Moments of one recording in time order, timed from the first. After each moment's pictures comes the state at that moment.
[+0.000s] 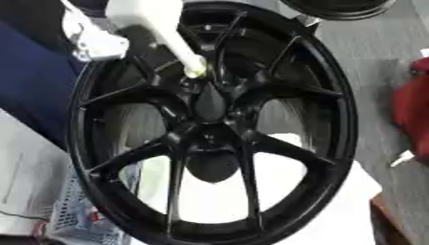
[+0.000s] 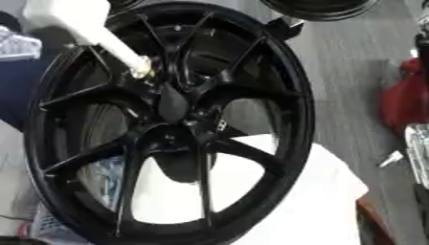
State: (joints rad) left arm -1.13 0.85 -0.33 -1.98 -0.17 0.31 -0.73; right arm -0.32 -0.44 -0.10 -1.98 0.01 0.08 -0.54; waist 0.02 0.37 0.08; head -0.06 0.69
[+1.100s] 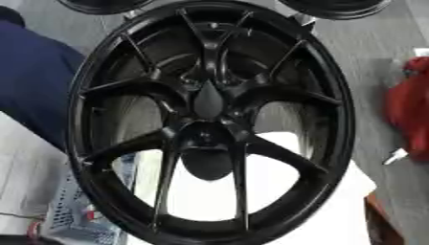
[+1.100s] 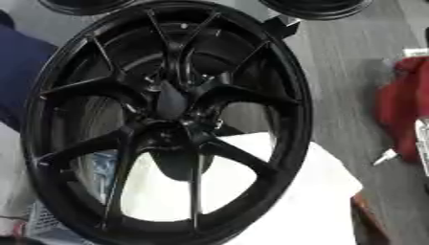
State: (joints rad) left arm -0.74 1.04 0.06 -1.49 -0.18 0.34 -0.41; right arm -0.31 -0.47 -0.14 -1.98 0.05 0.07 -0.56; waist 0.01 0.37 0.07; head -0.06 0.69
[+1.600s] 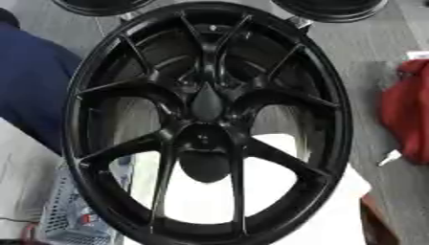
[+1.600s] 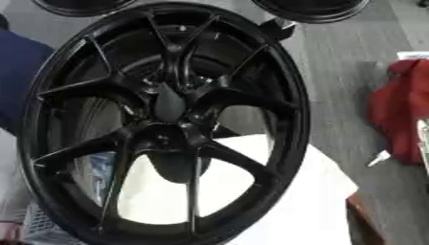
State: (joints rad) left arm -0.67 1.04 0.05 -1.38 -0.25 0.25 -0.40; right arm -0.32 -0.47 -0.14 -1.98 0.05 0.07 -0.56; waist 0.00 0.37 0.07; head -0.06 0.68
